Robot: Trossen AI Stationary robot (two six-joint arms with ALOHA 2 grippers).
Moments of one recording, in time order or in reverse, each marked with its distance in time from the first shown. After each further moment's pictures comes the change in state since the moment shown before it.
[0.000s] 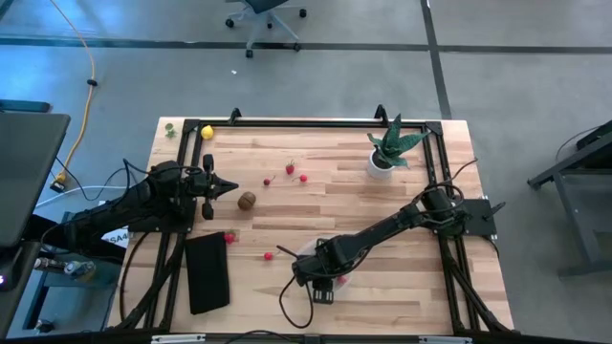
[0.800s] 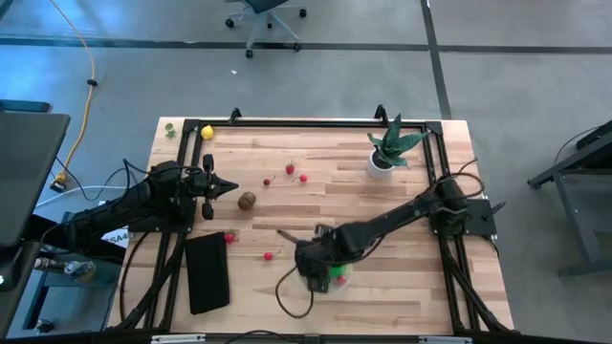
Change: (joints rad) left arm 0.000 0.000 0.000 0.000 0.000 0.000; right arm -0.033 -0.129 0.002 0.008 0.175 0.016
